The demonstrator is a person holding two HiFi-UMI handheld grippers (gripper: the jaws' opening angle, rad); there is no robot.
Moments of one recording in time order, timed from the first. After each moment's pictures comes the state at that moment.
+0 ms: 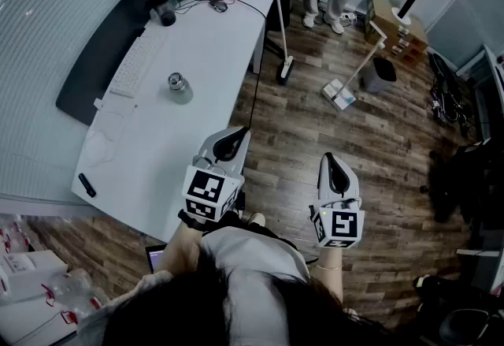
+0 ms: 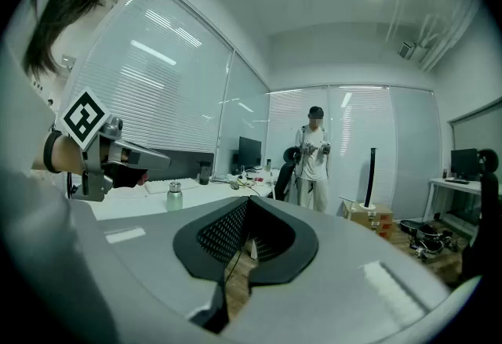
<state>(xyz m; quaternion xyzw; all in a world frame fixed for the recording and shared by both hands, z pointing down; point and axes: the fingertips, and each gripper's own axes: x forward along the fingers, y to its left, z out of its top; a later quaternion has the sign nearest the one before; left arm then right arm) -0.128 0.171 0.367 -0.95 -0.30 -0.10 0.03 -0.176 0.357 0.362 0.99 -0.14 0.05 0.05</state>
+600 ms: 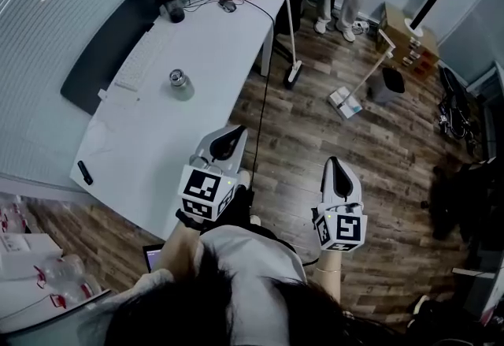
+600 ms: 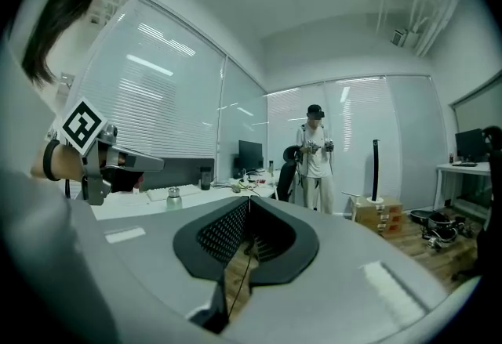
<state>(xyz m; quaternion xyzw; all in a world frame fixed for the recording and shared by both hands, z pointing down) -0.123 0.183 0.367 -0.96 -0.26 -0.09 0.03 -0.168 0.394 0.371 0.99 -0.15 0.04 0.01</state>
